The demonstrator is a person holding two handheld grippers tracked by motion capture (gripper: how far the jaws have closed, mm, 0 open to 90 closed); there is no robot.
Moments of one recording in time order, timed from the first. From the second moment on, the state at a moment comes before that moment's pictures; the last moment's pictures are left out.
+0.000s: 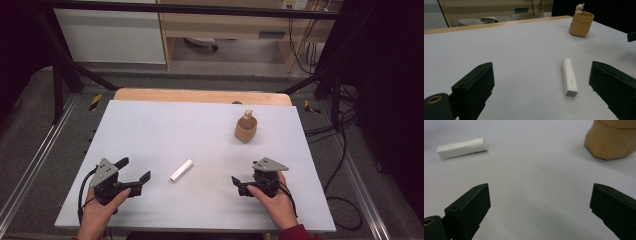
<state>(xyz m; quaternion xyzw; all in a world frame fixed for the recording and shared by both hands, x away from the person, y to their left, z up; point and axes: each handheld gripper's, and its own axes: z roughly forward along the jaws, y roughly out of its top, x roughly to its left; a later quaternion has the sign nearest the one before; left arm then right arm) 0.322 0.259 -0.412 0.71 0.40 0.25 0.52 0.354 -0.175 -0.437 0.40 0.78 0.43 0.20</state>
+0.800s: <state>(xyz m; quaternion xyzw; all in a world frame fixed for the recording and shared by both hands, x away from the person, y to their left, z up) 0.320 0.260 -0.412 0.71 0.40 0.25 0.52 0.401 -0.087 -0.424 0.31 0.84 0.41 0.18</state>
